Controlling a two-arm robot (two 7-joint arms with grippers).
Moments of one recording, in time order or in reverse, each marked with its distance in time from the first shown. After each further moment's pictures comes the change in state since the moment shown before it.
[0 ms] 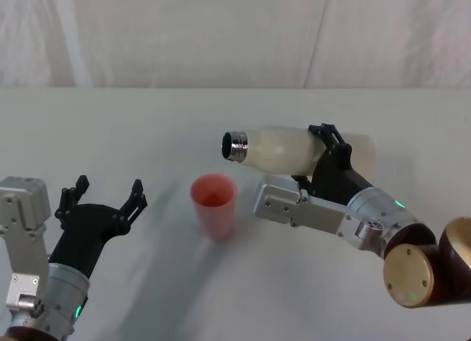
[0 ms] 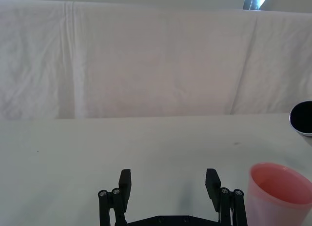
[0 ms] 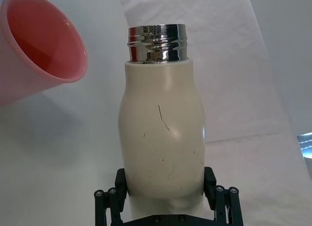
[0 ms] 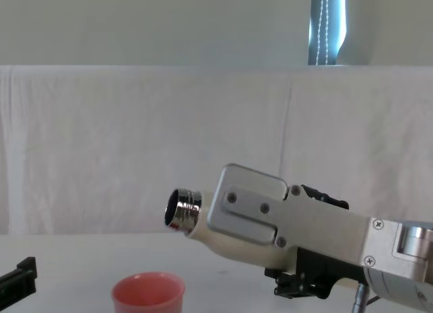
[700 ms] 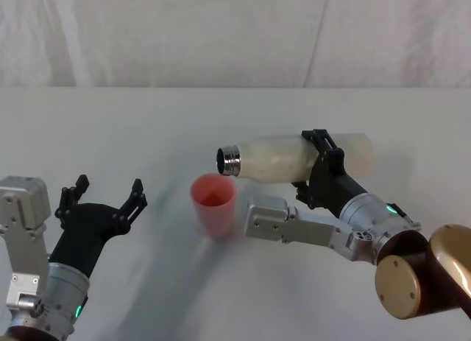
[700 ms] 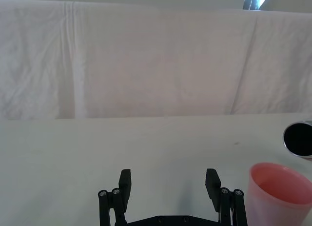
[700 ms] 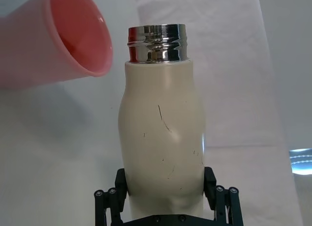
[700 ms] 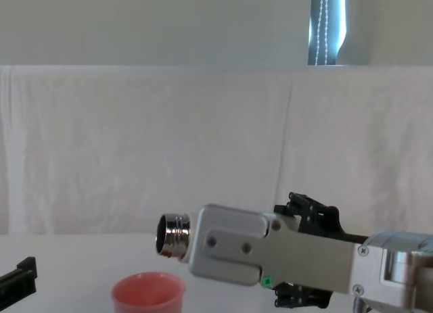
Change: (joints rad) left arm 0.000 0.000 0.000 0.000 0.000 0.000 0.000; right arm 0.007 0.017 -0.047 0.002 -0.103 0.010 0.003
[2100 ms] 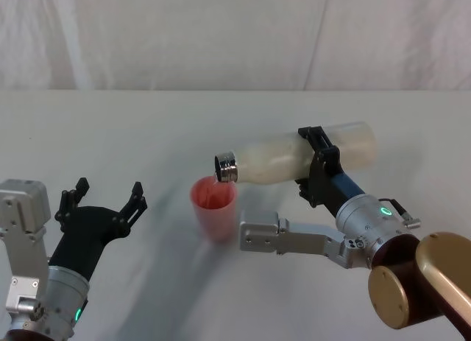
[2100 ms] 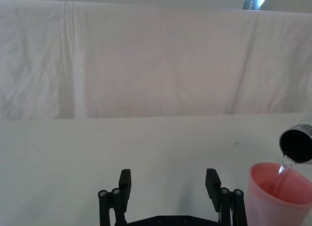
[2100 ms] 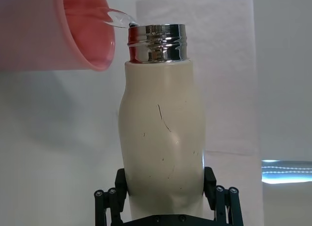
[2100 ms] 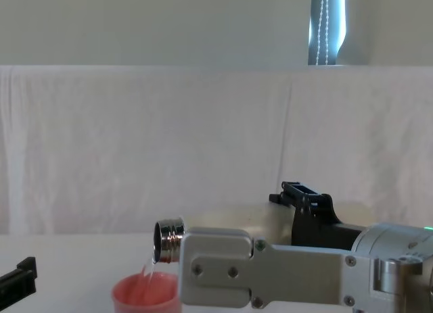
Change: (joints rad) left arm 0.000 0.000 0.000 0.000 0.000 0.000 0.000; right arm 0.015 0.015 -0.045 -0.008 -0.145 0.018 -0.013
